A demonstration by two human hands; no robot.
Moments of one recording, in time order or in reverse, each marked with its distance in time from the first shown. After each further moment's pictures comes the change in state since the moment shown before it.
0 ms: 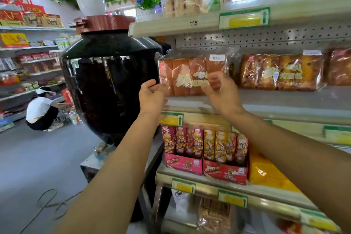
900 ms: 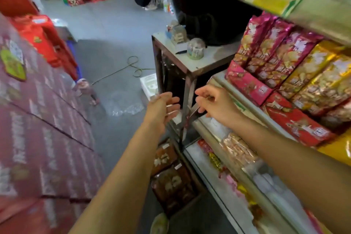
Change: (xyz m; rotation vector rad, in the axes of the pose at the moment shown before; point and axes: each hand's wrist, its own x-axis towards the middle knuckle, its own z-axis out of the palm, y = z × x) left_hand -0.179 -0.224 -0.144 -0.168 0.599 -0.589; right_hand -0.204 0.097 0.143 0.266 -1.111 0.160
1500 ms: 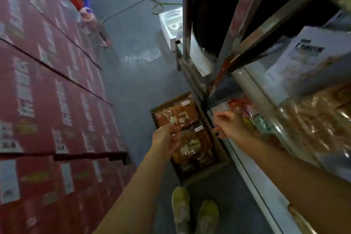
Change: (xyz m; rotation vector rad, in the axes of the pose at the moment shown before) left_hand 0.108 -0.291 -0.139 -0.097 0.325 -0.478; right_hand -0.005 0.282 0.183 0.184 -0.217 0.639
